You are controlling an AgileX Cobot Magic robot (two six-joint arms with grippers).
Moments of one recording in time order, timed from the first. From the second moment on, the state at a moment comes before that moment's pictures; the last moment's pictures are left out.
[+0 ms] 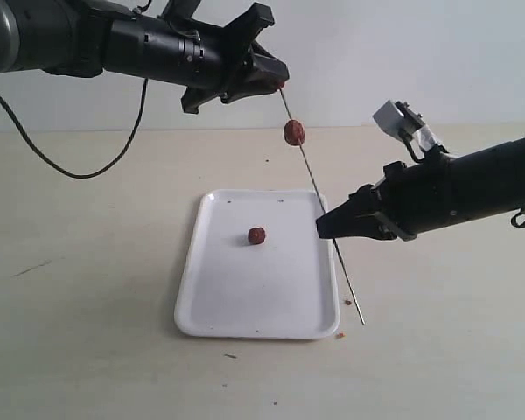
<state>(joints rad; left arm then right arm) -0.42 2.10 -1.70 -1.32 0.65 0.56 -0.01 1.81 -0.88 1.41 0.91 -1.40</state>
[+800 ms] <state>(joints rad) -0.51 2.10 -1.70 -1.28 0.67 0.65 -0.01 1.81 -0.90 1.66 0.90 -1.50</state>
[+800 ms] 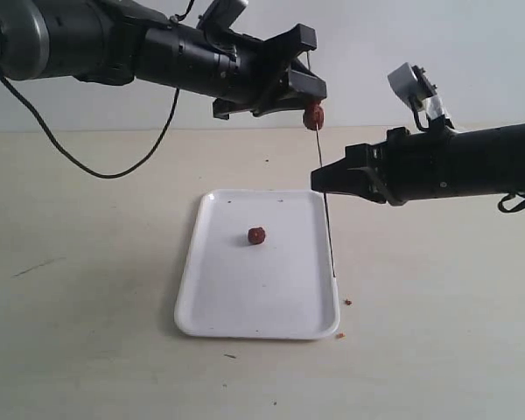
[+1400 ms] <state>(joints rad) -0.50 2.11 -1.70 -1.20 0.67 0.65 -0.01 1.81 -0.90 1.66 0.88 -1.54</state>
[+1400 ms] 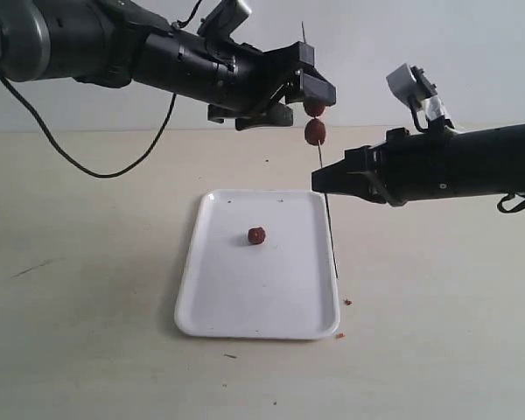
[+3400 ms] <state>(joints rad) -0.74 2.31 -1.70 0.20 0.68 0.15 -0.01 1.70 -0.90 1.21 0.59 -1.25</state>
